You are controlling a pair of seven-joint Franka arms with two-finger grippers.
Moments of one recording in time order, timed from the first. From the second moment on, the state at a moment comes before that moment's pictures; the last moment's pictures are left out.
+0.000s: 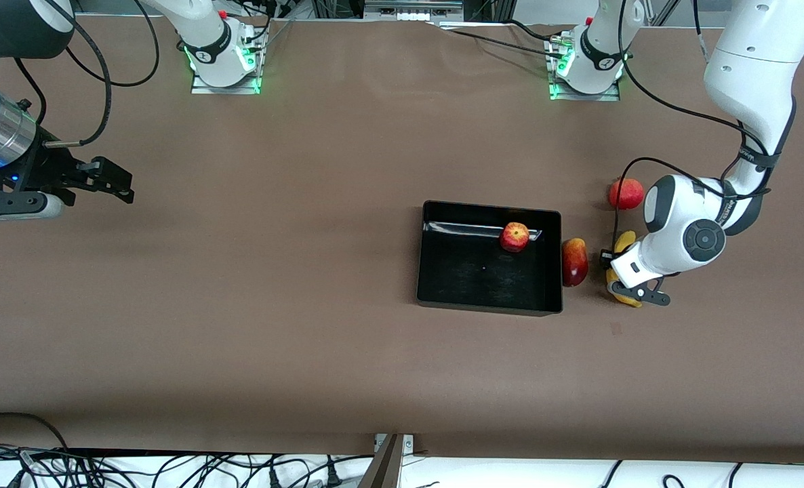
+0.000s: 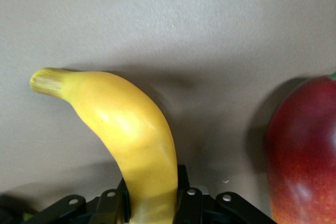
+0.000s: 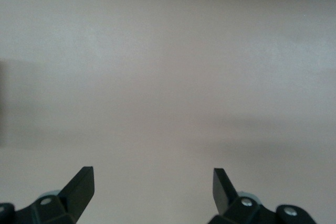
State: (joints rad) left arm 0.16 0.58 -0.17 -1.93 0.16 2.36 0.14; right arm 0.37 0.13 -0.29 -1.52 0.04 1.66 0.02
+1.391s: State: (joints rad) left arm -0.28 0.65 -0.25 -1.44 0.01 1.93 -0.50; right arm 0.37 0.13 -0.29 -1.52 0.04 1.66 0.02
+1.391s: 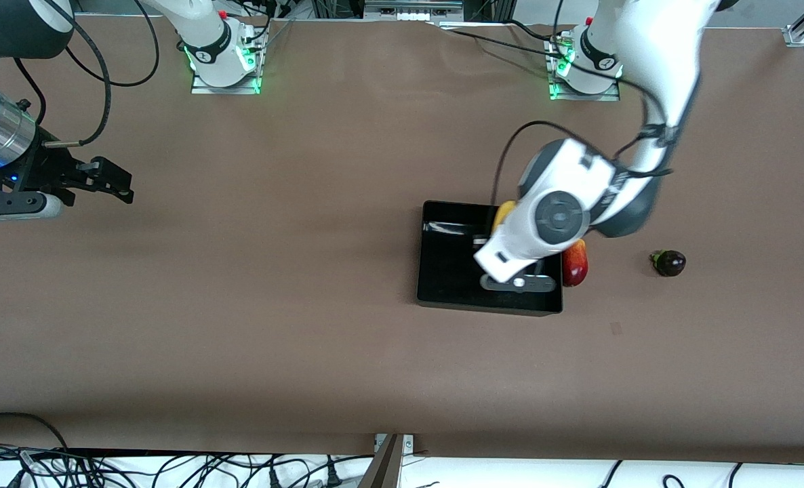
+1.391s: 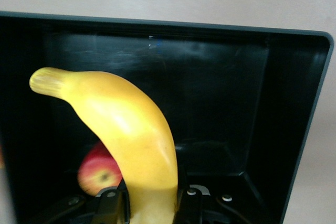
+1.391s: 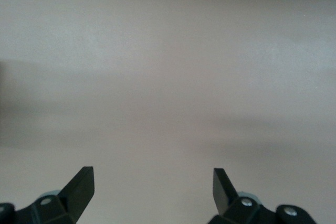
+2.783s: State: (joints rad) left arm -0.09 0.48 -0.22 -1.35 0.01 1.67 -0.47; right arm 0.37 0.13 -0.29 -1.52 0.04 1.66 0.02
